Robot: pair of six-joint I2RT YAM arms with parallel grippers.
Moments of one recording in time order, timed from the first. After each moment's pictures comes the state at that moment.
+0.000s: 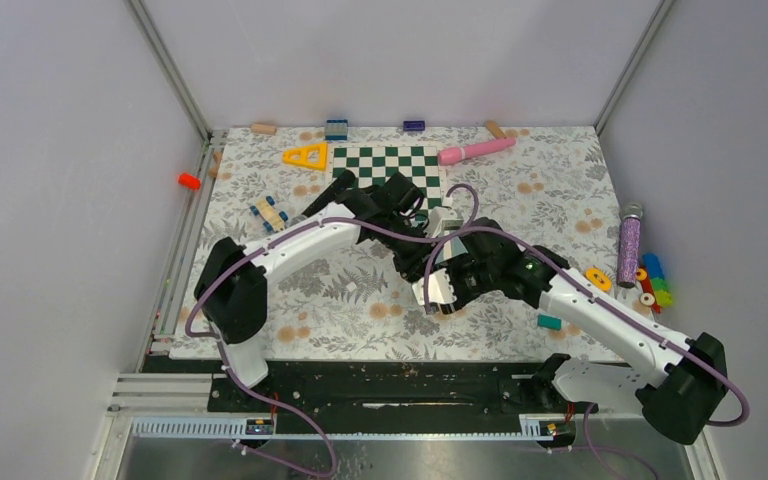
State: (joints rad) left arm -0.81 1.79 1.50 -0.76 0.76 0.17; right arm 0.76 1.12 0.91 -0.73 -0.34 -1.23
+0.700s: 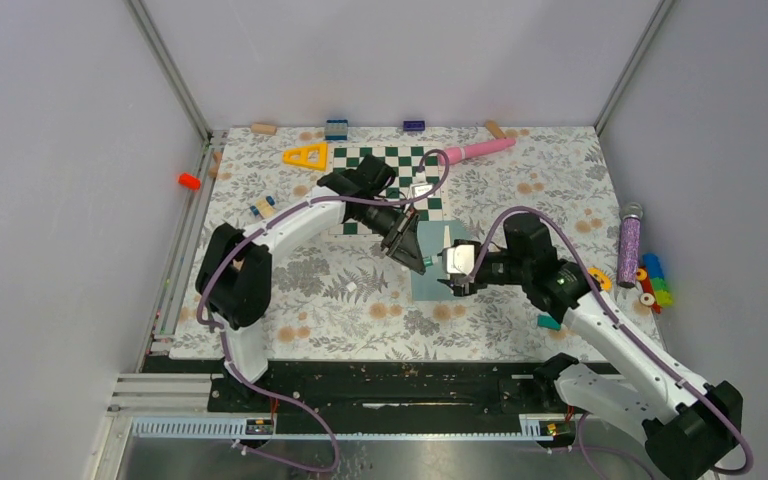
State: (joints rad) left arm -0.62 1.85 1.50 -0.72 1.20 0.12; right arm 0.55 0.91 0.77 -0.41 -0.66 -0.90
